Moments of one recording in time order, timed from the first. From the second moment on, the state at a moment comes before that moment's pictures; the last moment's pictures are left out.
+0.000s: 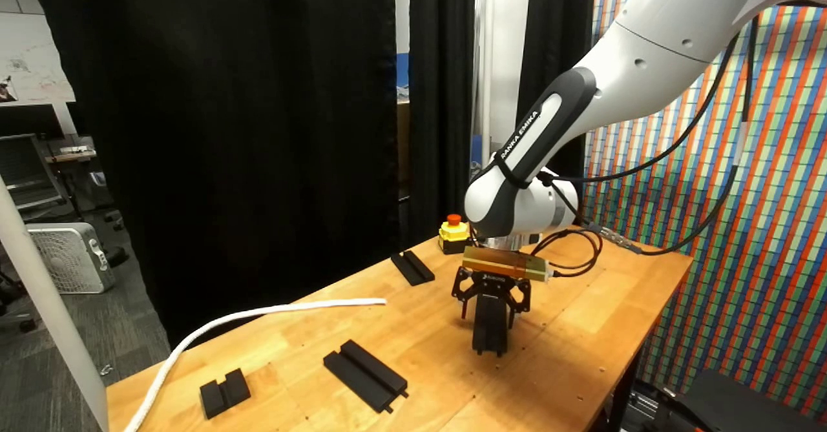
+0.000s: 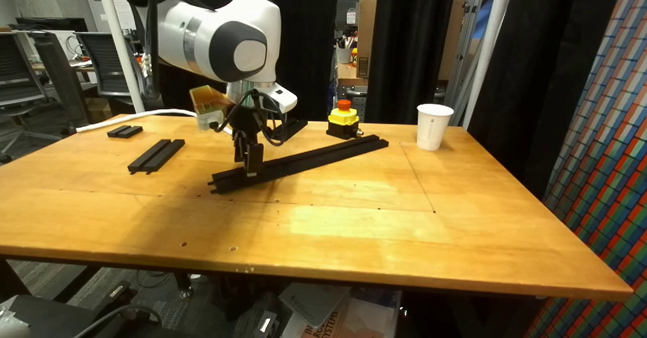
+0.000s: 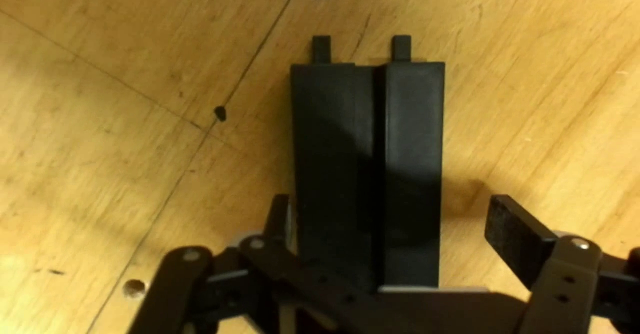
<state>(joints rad) 0.06 0.23 0.03 -2.40 0.32 2.59 0.64</state>
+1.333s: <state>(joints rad) 0.00 -0.32 -0.03 -2.35 0.00 1.97 0.37</state>
